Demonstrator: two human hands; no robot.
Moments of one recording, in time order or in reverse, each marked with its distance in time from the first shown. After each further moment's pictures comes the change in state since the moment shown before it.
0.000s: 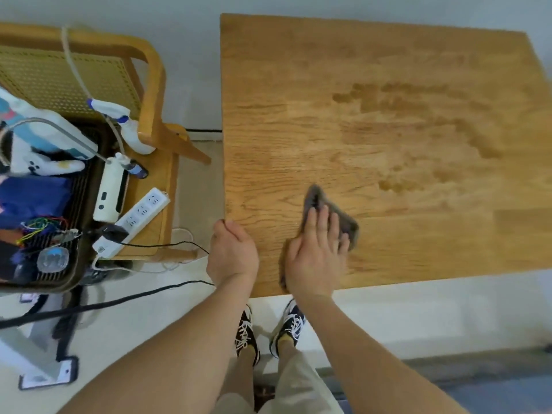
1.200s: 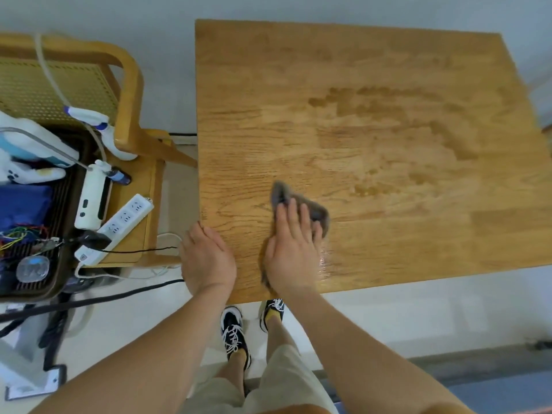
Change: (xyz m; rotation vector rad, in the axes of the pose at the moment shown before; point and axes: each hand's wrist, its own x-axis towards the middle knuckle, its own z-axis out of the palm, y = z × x) left_hand -0.005 0.001 0.002 0.109 0.118 0.173; right_hand 0.025 0.015 -0.007 -0.001 -0.017 -0.195
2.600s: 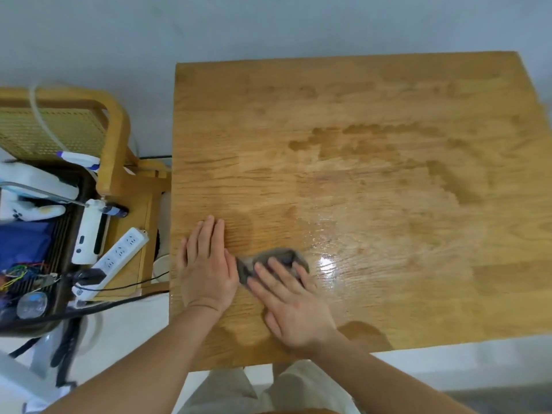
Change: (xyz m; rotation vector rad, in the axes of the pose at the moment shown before) left_hand 0.033 0.070 0.019 0.421 -0.046 0.497; right_hand 0.034 0.086 -0.020 -0.070 -0.218 -0.692
